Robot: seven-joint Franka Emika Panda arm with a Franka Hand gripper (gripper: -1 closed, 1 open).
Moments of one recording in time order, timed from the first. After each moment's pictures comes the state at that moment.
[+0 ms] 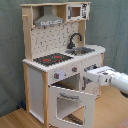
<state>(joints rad) -0.22 -1.48 1.36 -2.47 -0.37 2.69 -0.59</state>
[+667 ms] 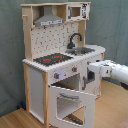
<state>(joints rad) -0.19 -1.48 1.27 -2.64 -0.38 2.79 -0.65</state>
